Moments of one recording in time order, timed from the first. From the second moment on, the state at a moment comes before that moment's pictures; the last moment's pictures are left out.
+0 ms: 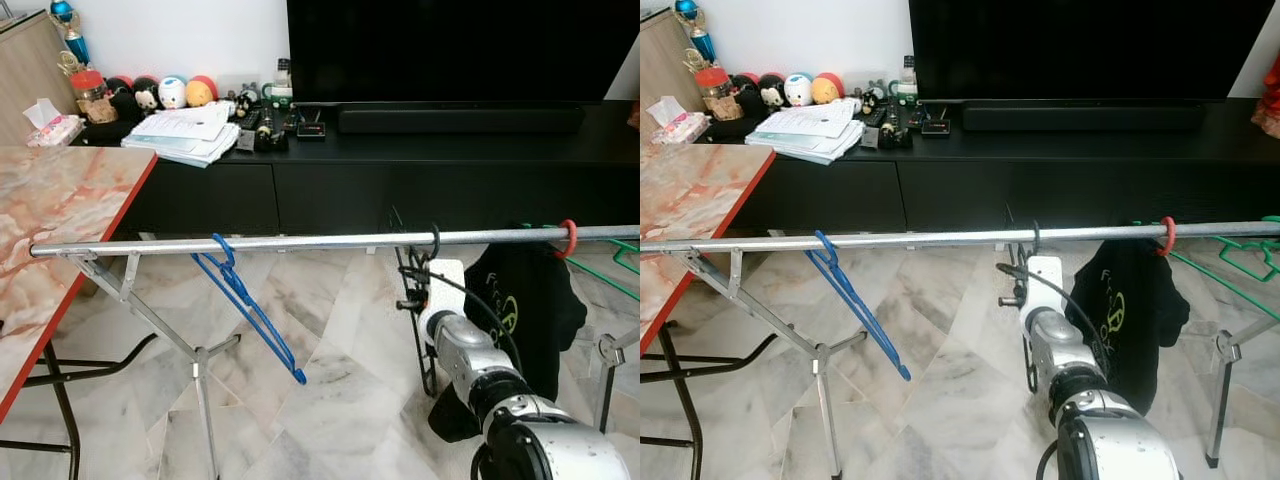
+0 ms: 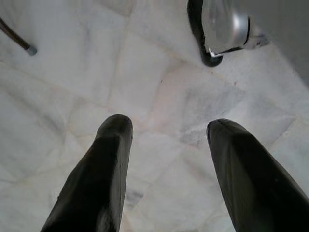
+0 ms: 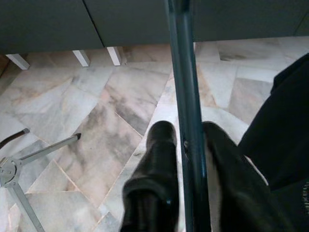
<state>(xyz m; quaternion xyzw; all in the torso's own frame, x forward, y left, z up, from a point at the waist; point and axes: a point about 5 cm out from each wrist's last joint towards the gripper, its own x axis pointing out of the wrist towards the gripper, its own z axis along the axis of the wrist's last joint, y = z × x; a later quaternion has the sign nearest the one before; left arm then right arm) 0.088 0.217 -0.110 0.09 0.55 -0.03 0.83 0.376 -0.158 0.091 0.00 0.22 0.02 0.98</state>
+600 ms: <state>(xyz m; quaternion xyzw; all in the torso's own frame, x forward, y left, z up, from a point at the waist) 0.112 0.218 -0.105 0.09 0.53 0.00 0.84 0.381 -0.148 0.105 0.03 0.14 0.05 0.99</state>
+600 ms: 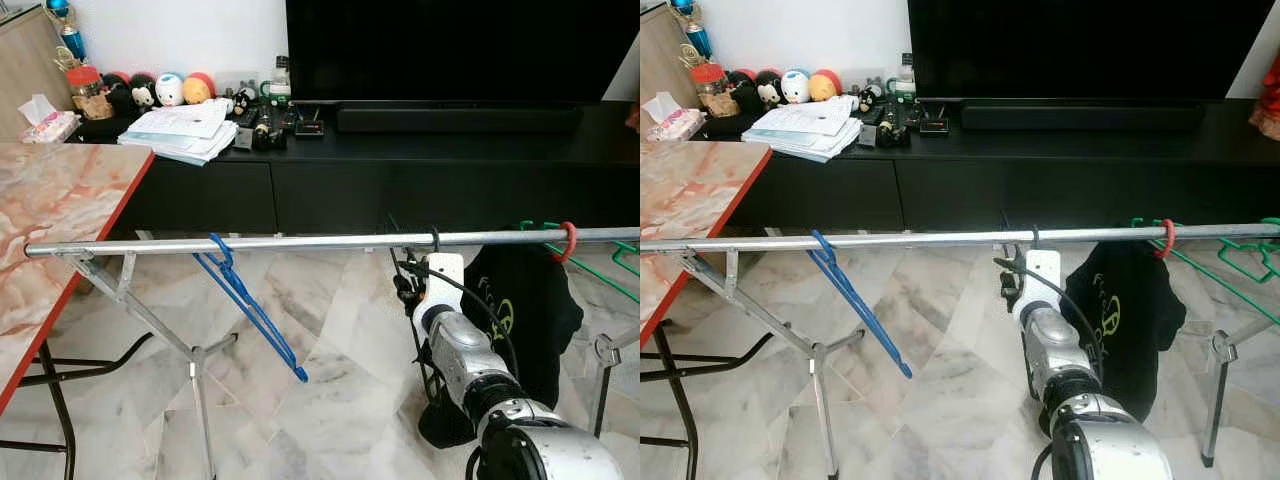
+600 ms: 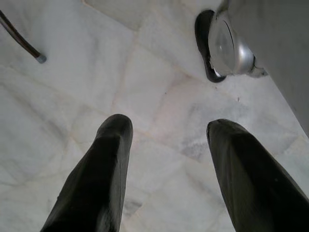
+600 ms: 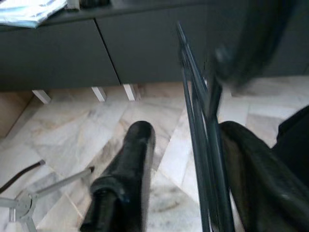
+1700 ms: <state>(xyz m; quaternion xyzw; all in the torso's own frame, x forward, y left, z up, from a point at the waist) 0.186 0.223 -0.068 0.09 0.36 0.06 0.93 0.291 -0.176 0.029 0.06 0.07 -0.02 1.00</state>
